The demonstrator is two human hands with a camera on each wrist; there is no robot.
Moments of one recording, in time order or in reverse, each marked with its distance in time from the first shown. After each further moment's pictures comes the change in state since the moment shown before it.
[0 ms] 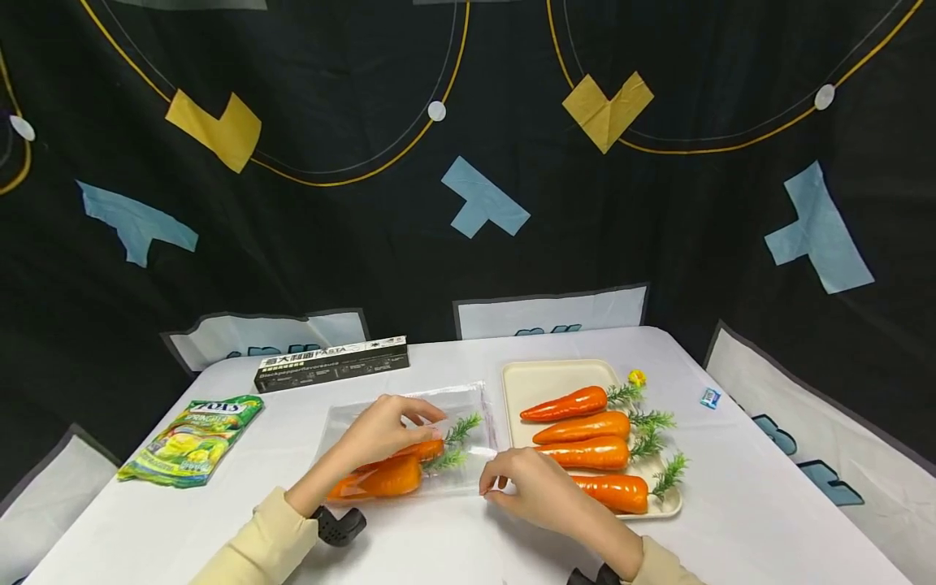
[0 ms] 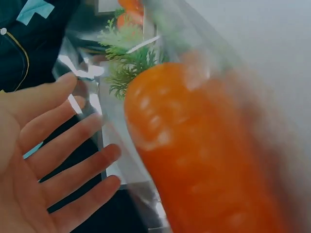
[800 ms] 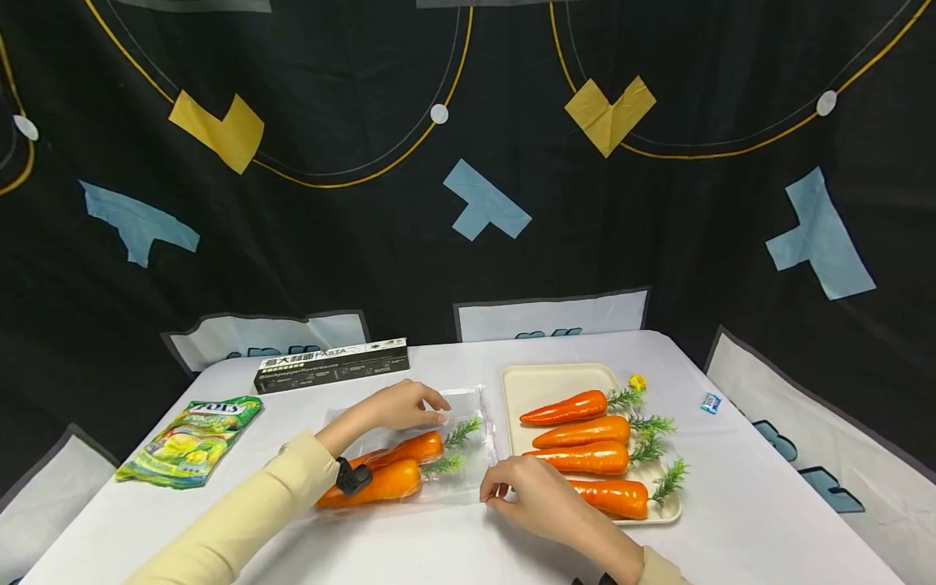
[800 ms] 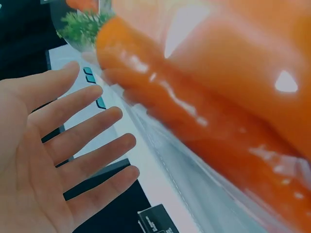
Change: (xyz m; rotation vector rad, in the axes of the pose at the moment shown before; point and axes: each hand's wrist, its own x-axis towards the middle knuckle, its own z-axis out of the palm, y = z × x) left_hand 0.048 -0.017 -0.009 0.148 -0.345 -0.045; right_hand -0.004 0.005 0.008 0.032 0.068 -0.053
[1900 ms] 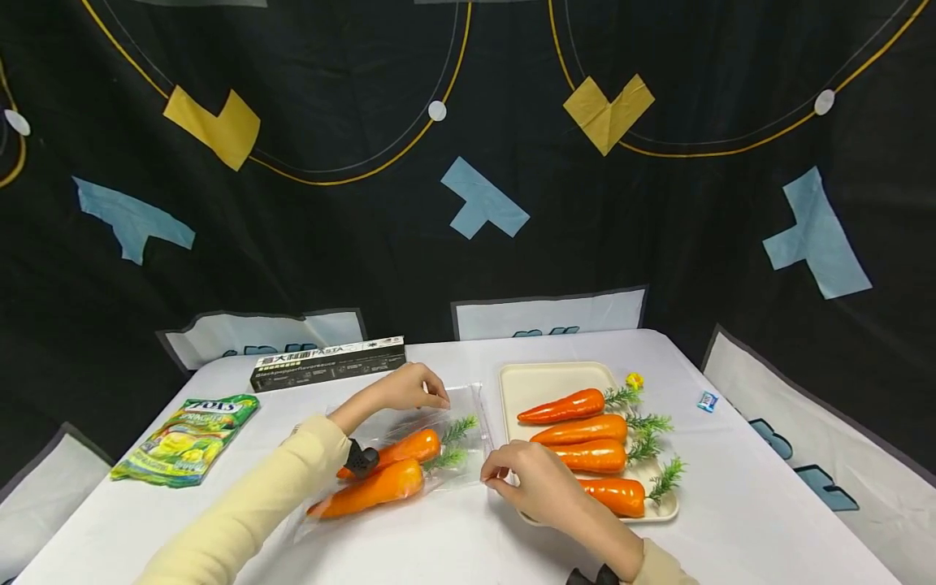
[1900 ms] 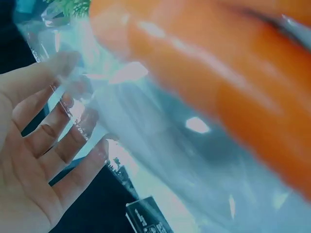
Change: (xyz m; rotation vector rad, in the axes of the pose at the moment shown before) left_hand 0.024 -0.009 -0.006 -0.171 0.091 0.077; right_hand 0.005 0.001 -0.009 -0.064 0.090 0.000
